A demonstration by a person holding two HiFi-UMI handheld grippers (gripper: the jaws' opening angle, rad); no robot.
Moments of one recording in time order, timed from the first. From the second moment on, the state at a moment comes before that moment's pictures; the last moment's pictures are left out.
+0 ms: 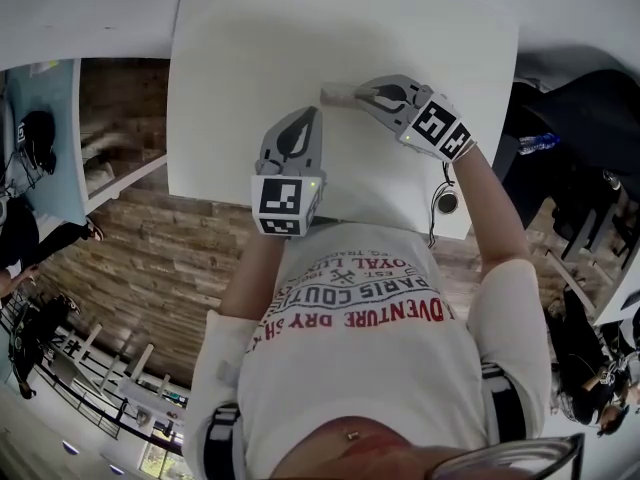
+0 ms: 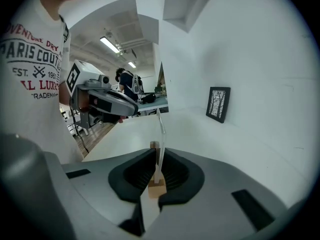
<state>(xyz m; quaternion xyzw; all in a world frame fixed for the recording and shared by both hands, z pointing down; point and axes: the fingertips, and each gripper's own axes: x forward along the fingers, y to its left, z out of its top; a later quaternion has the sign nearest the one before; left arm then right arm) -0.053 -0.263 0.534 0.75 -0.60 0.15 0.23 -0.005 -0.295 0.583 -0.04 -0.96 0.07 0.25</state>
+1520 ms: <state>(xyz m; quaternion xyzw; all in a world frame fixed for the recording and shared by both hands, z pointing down) -0.073 -0.237 0.465 0.78 -0.60 0.10 0.17 0.030 -0.289 0.486 0.18 -0.96 0.04 0.19</state>
